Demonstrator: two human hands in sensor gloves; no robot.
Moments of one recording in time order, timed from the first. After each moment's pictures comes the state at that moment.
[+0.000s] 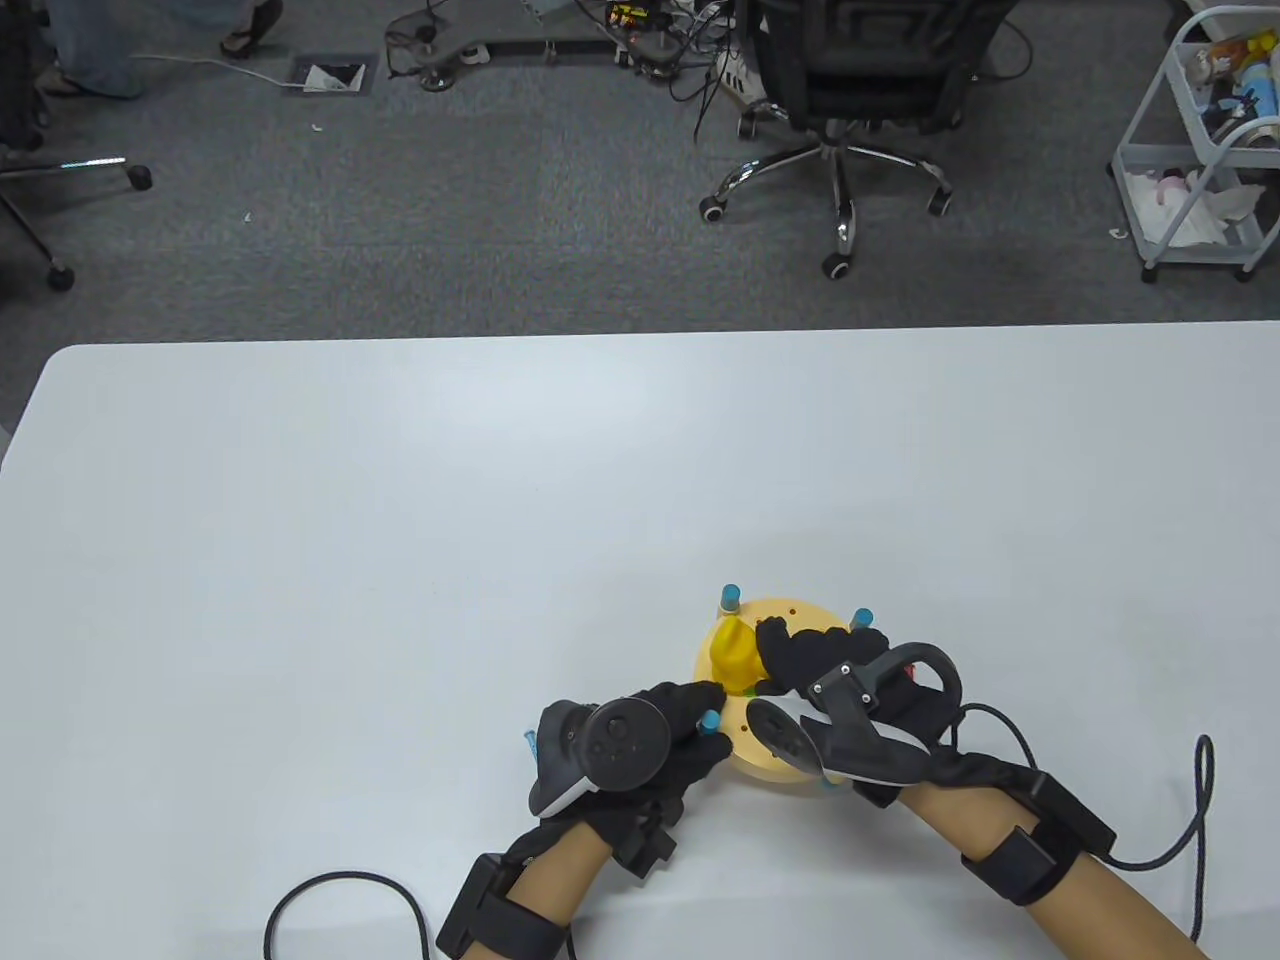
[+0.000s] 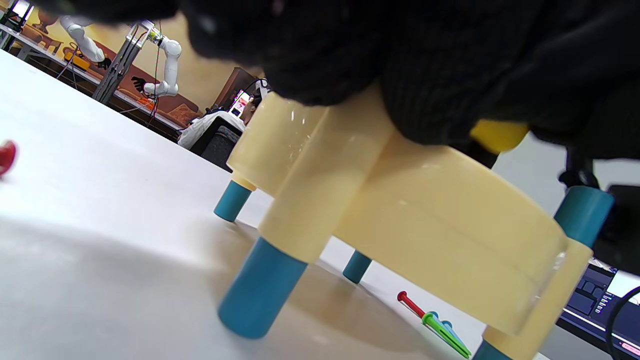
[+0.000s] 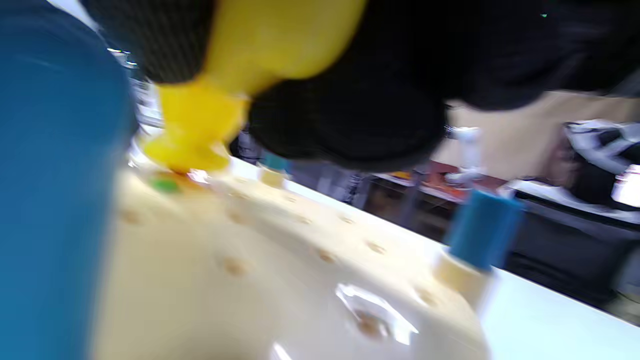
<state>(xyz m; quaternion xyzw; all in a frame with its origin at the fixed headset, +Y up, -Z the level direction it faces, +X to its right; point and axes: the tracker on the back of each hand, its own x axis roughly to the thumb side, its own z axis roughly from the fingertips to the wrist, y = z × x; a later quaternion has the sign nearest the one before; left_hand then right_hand) -0.063 -0.748 -0.217 0.02 -0.24 0.29 0.93 0.115 -0.680 -0.225 -0.25 0.09 -0.96 0.11</state>
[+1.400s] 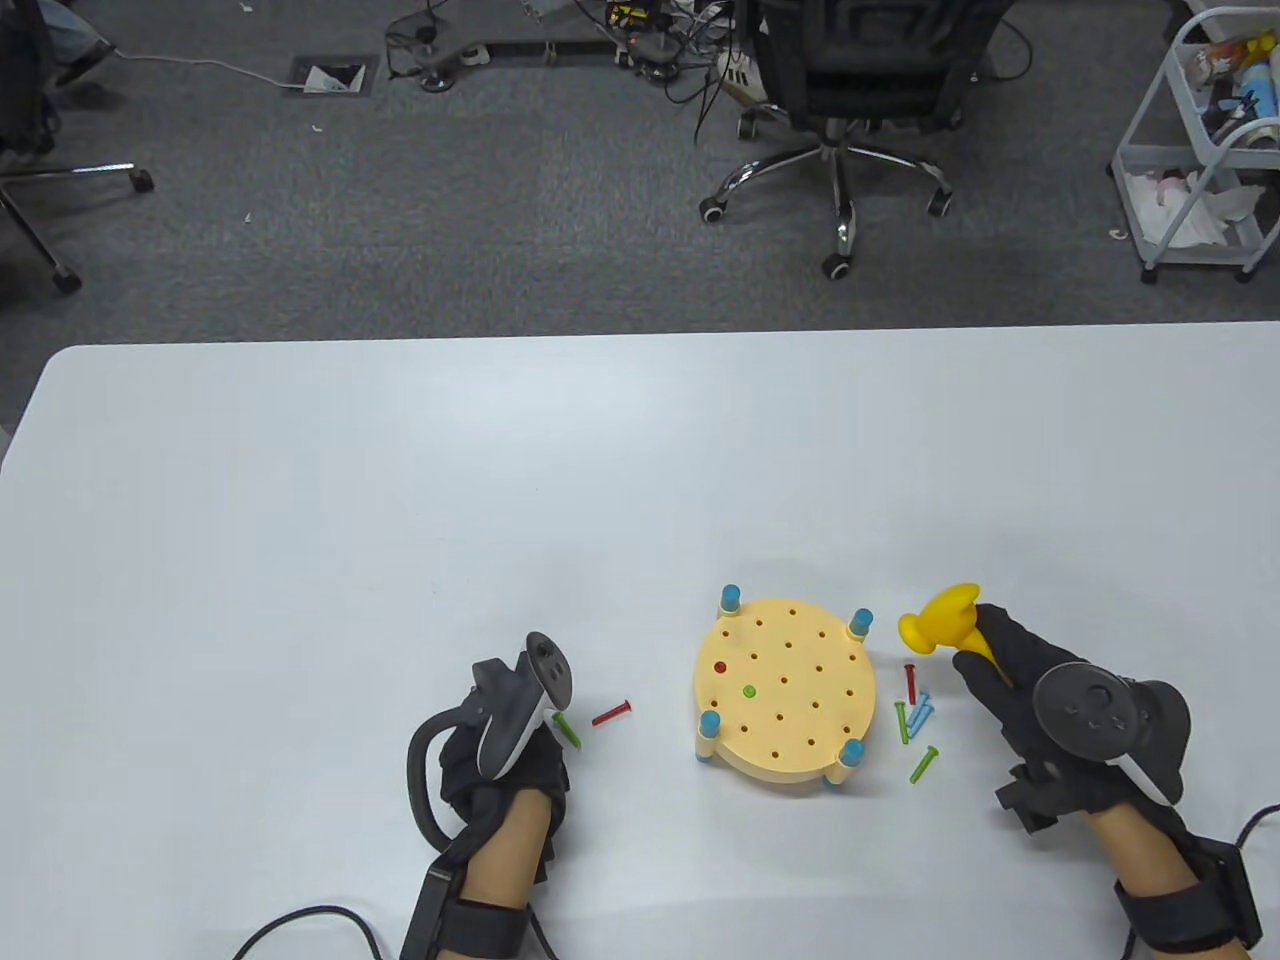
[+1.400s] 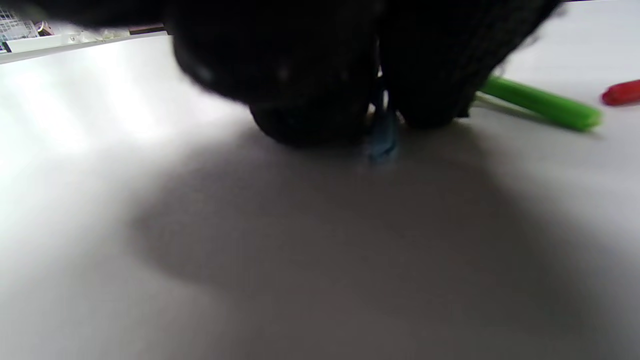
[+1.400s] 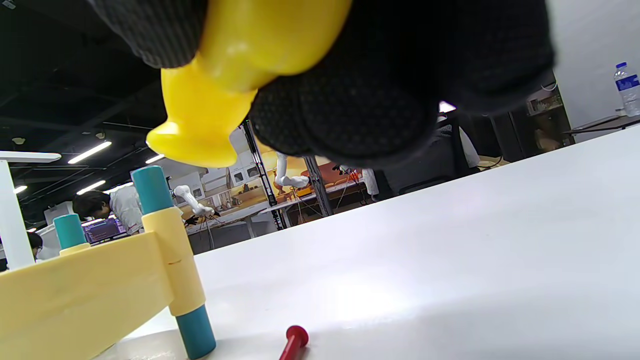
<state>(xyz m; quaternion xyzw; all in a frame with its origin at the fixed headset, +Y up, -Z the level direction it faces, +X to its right) -0.149 -0.769 -0.245 -0.19 0.18 -0.02 0.97 0.310 -0.723 -0.219 -0.04 0.13 -0.97 -0.18</state>
